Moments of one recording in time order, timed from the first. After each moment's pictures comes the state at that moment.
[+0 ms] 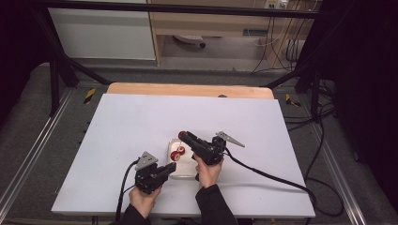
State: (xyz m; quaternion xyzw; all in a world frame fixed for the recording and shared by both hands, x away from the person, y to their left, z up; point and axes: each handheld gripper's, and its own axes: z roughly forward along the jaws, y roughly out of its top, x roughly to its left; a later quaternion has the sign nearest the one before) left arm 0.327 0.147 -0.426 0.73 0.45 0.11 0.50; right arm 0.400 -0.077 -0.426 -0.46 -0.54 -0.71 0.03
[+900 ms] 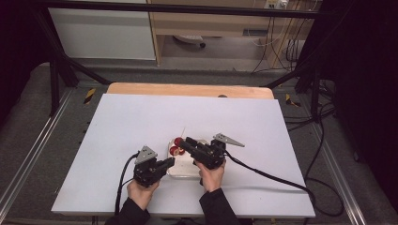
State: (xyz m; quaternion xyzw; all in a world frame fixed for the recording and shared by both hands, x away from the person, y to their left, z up) left arm 0.342 0.157 -0.420 0.75 0.42 0.12 0.49; right arm 0.391 -0.081 -0.423 -0.43 -0.60 -0.67 0.02
